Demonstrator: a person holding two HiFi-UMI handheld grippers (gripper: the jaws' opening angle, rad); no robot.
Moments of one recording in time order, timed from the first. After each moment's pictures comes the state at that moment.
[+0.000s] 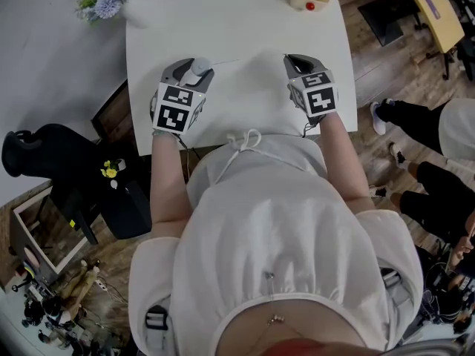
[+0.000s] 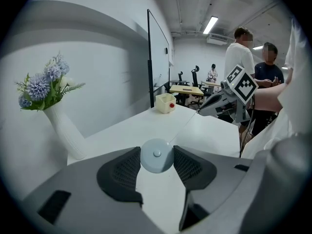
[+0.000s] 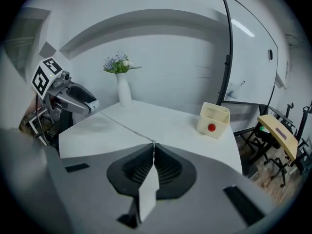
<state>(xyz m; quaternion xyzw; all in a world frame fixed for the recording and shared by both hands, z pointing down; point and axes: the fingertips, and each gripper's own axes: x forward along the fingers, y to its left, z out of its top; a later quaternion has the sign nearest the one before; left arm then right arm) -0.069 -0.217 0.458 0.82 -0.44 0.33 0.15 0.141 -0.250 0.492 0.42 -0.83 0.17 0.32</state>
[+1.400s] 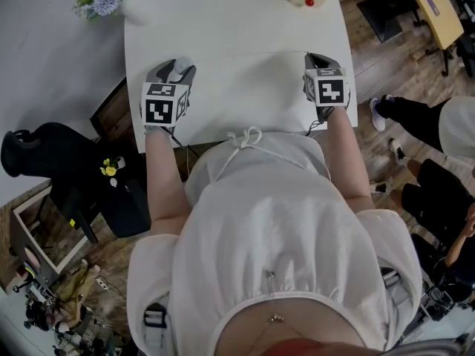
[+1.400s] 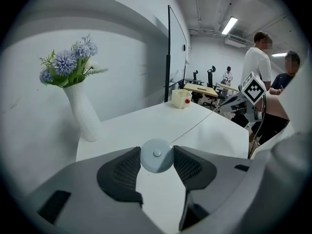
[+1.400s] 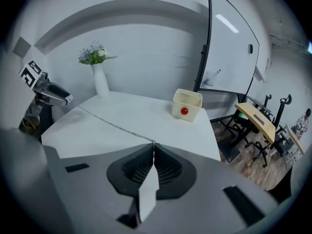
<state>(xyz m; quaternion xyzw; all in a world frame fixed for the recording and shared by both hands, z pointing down) -0.123 -0.219 0.474 0.78 -0.50 0.33 0.20 0.206 -0.253 0.510 0.51 -0.75 0.21 0.36</state>
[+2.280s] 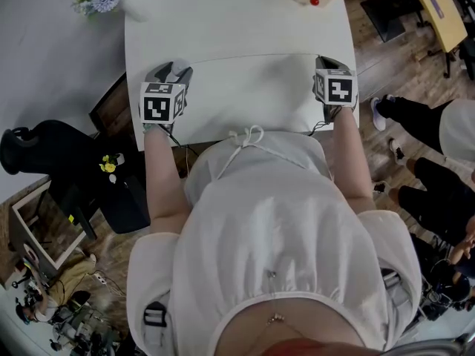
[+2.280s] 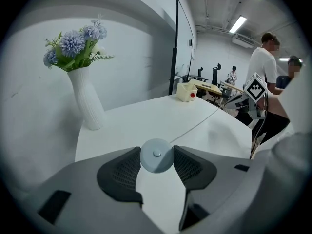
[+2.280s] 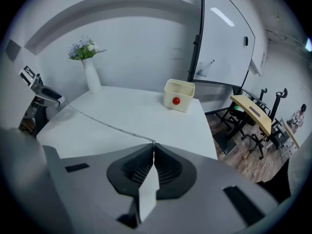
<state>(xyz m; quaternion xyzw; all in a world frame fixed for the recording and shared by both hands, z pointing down) -0.145 -0.215 0.503 0.76 -0.50 0.34 0.24 0.239 -0.258 0.532 0.53 -0.72 0.23 0.38</state>
